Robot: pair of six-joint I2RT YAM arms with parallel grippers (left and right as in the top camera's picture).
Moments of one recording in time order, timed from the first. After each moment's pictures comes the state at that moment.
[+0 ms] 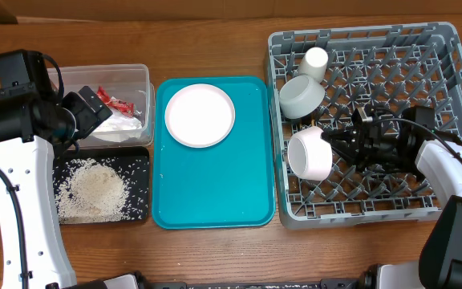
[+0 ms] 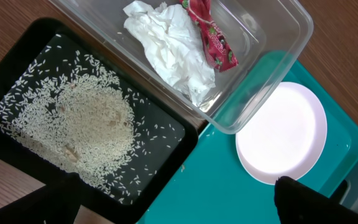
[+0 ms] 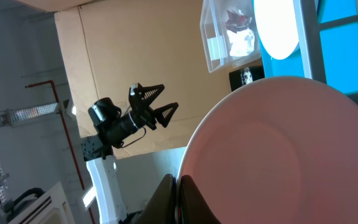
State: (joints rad) left arm 0.25 1.47 1.59 -1.29 0.04 -0.53; right arm -0.24 1.63 0.94 -0.81 -1.56 0.24
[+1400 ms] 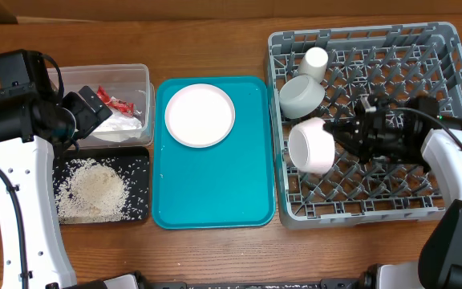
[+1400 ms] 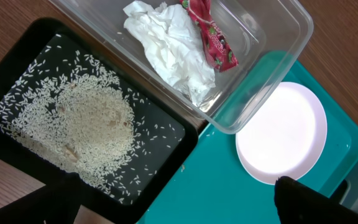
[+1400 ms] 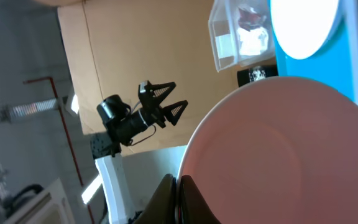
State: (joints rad) left arm 0.25 1.47 1.59 -1.29 0.04 -0.53; right arm -0.22 1.63 1.08 -1.03 -1.55 0.15
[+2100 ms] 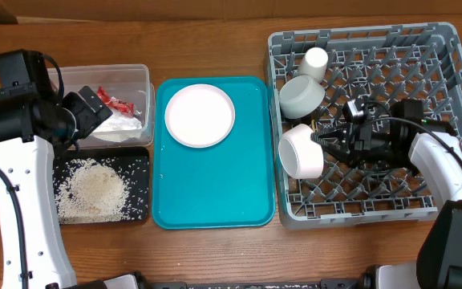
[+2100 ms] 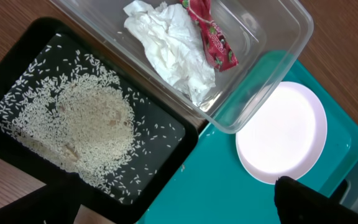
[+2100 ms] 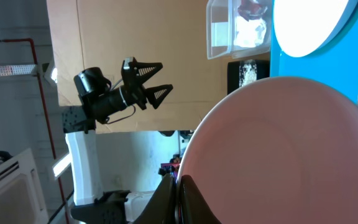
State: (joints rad) left arm 0.25 1.47 1.59 -1.29 0.04 -0.53; right arm -0.15 1.62 1.01 -0.98 -1.55 -0.02
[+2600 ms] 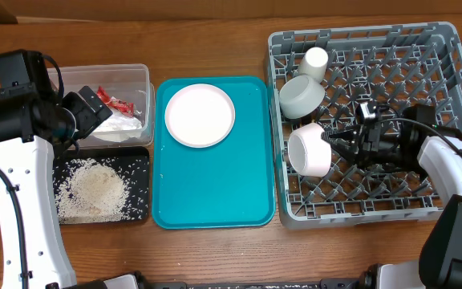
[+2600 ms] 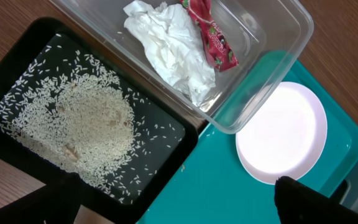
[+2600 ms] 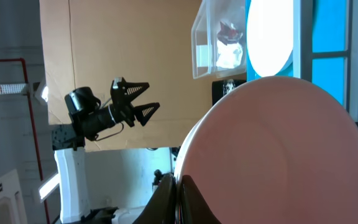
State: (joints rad) left arm 0.25 1.47 1.59 -1.29 0.04 -0.53; right arm -0.24 1.64 0.98 -0.92 -1.51 -0.02
